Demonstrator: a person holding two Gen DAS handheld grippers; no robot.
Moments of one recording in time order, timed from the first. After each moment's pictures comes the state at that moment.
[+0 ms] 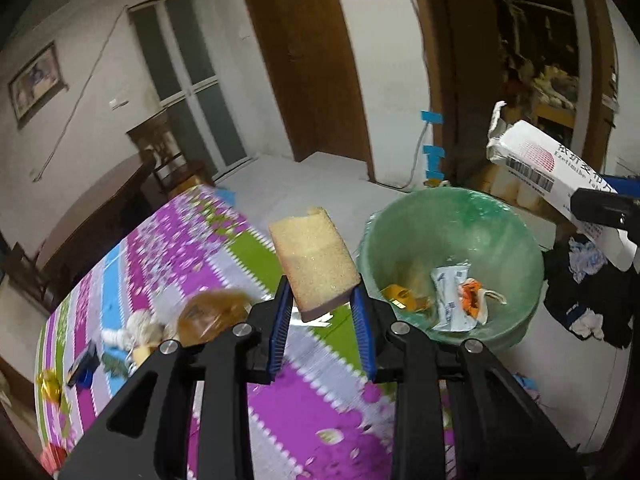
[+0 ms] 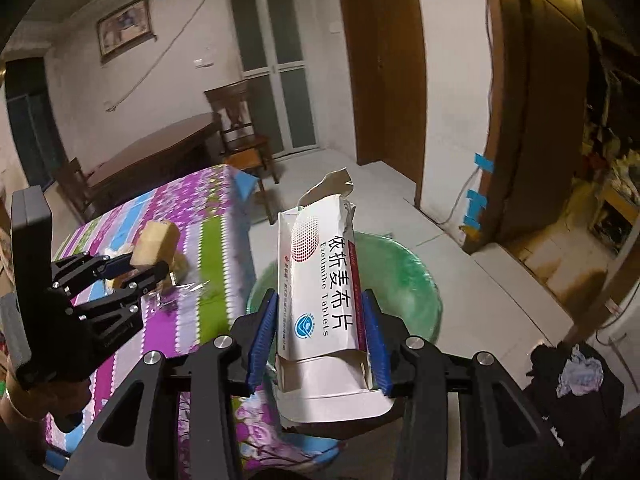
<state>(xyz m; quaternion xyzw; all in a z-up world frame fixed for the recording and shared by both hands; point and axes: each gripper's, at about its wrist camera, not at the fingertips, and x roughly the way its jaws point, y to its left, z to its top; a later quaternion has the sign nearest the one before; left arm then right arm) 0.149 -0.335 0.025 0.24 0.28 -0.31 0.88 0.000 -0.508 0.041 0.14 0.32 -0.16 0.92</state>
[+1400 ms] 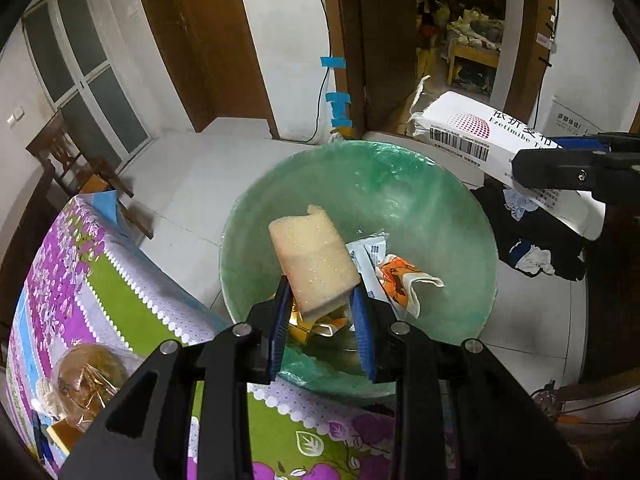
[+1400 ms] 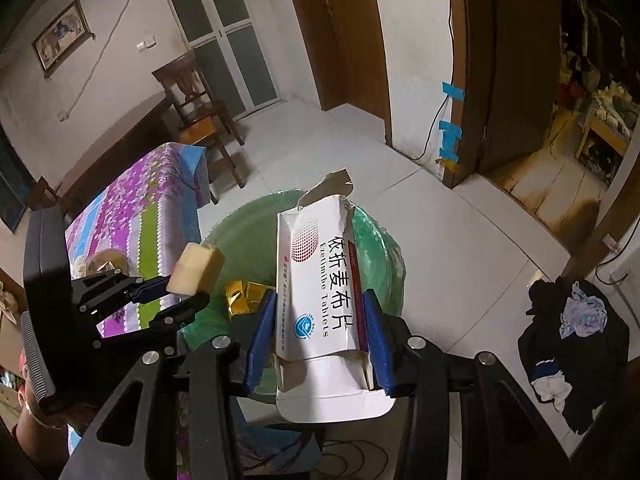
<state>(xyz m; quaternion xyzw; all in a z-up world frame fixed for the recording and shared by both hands) 0.166 -0.436 -0.038 0.29 0.36 -0.44 0.77 0.037 -0.583 -0.013 0.23 0.40 -0.20 0.86</state>
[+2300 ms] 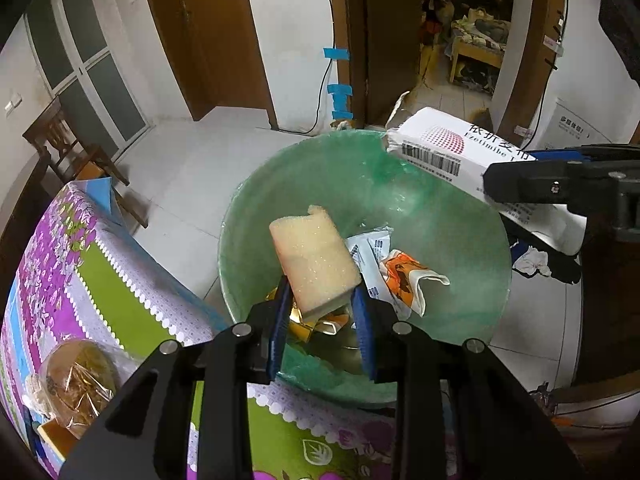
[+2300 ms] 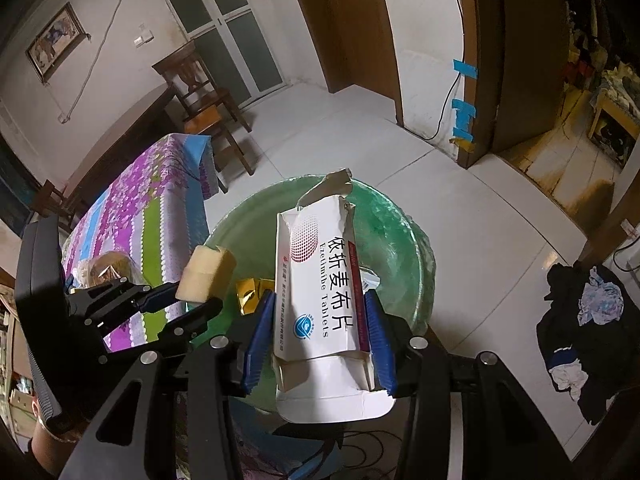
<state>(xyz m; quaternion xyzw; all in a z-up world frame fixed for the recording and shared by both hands) 0.177 -0.438 -0.045 0.28 0.38 -0.44 0.76 0.077 -0.578 -0.038 0.25 0.42 -0.18 0.85</state>
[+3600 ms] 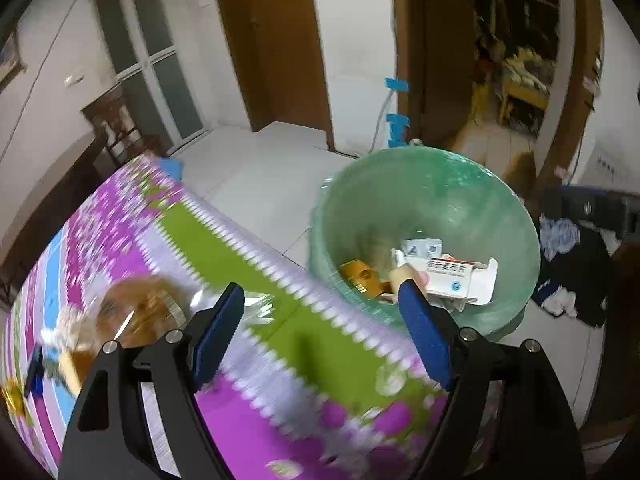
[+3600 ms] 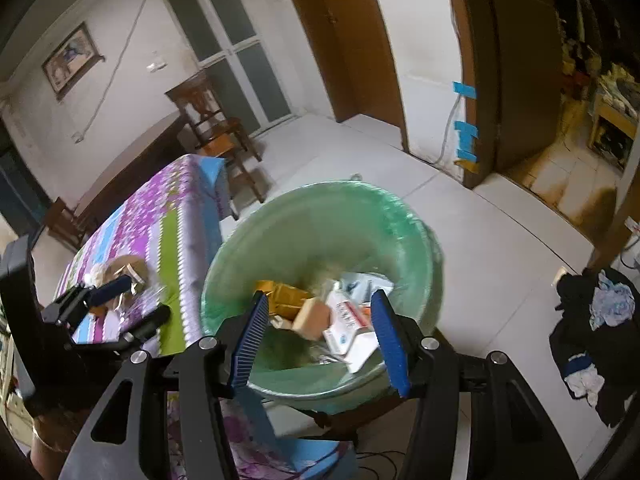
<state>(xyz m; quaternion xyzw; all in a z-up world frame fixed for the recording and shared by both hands) 0.178 -0.350 -0.027 0.22 0.35 -0.36 0.83 0.033 -0.554 -0.045 0.25 0.35 -0.17 0.88</state>
